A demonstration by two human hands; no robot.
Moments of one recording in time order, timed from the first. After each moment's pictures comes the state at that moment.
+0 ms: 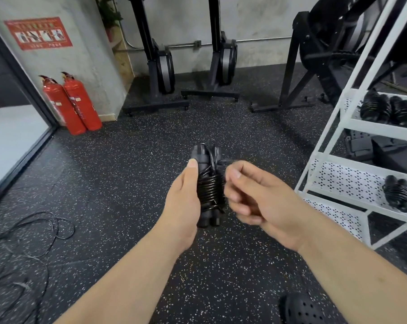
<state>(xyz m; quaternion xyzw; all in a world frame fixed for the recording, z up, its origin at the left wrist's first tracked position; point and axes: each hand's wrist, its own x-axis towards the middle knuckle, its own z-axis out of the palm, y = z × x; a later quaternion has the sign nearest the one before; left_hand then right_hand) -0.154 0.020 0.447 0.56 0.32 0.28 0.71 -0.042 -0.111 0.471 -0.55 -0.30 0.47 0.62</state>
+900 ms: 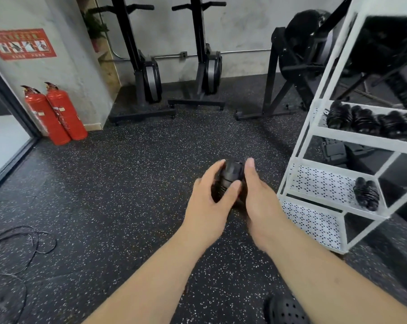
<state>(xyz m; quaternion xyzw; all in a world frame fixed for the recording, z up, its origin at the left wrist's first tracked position) -0.115 -0.027 0.439 0.77 0.22 0.24 0.54 -0.037 -0.115 0.458 -0.62 -0.09 0.30 0.72</state>
